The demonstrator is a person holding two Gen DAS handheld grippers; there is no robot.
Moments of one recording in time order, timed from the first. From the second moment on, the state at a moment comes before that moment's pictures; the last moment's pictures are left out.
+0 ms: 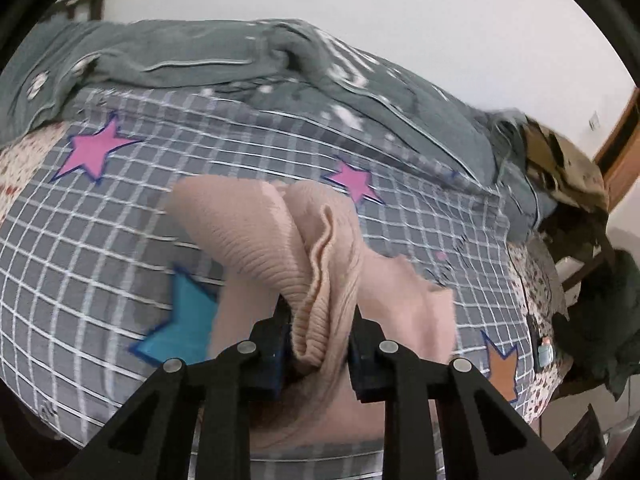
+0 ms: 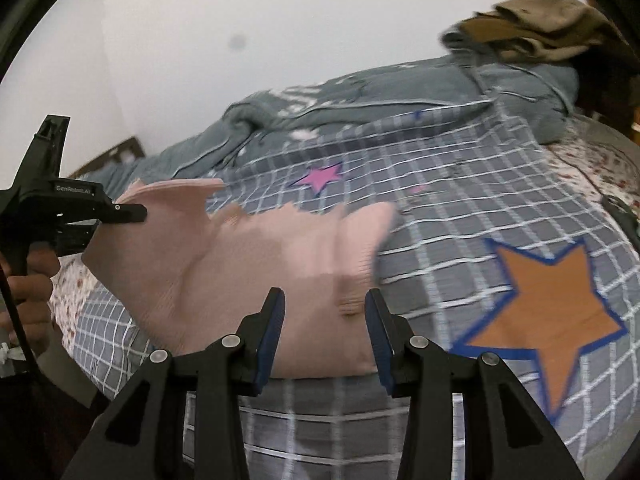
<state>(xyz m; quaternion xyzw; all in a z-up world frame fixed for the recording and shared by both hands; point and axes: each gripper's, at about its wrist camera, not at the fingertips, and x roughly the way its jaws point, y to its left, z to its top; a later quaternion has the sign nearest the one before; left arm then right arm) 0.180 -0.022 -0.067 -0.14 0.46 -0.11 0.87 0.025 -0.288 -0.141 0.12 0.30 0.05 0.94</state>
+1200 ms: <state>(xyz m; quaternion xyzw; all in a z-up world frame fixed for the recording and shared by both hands) 0.205 -0.001 -0.123 -0.14 0.50 -0.14 0.85 0.131 -0.273 -0.174 0.20 0.36 0.13 0.90</state>
